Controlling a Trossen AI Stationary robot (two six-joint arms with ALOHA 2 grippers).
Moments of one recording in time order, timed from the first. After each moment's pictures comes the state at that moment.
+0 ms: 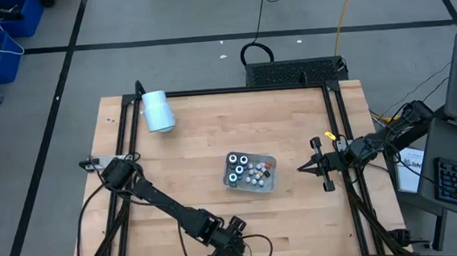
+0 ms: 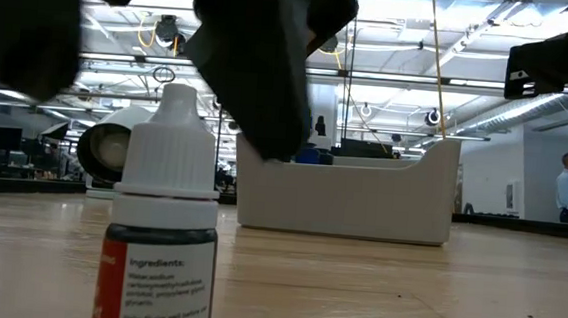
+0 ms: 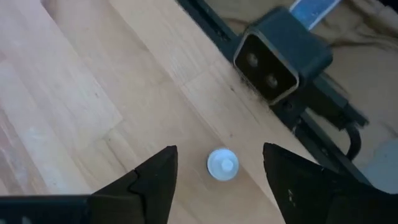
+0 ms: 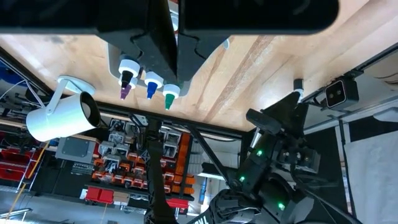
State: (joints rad) left arm -0.58 2.14 1.58 -0.42 0.08 0.07; right arm 0.49 0.27 0.02 0.27 0.31 -0.14
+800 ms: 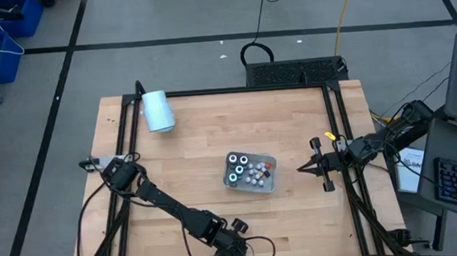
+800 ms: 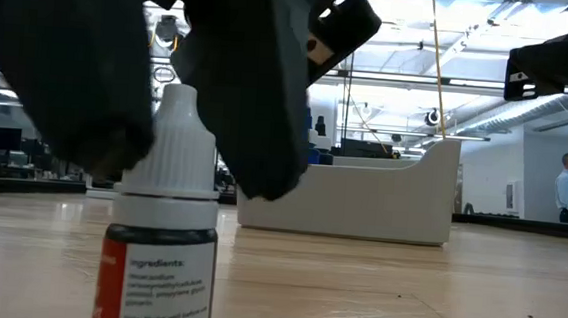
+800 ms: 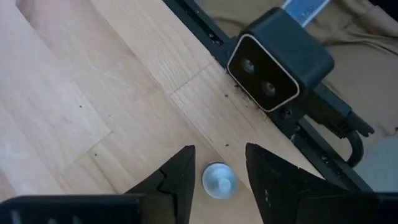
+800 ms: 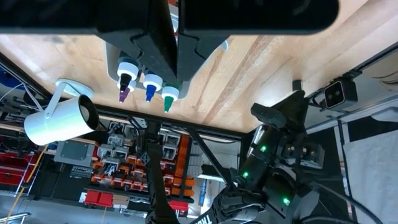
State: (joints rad) left arm -0.57 2.18 1.61 -0.41 0.13 0.09; right arm 0.49 0.28 0.02 0.26 0.31 -0.13
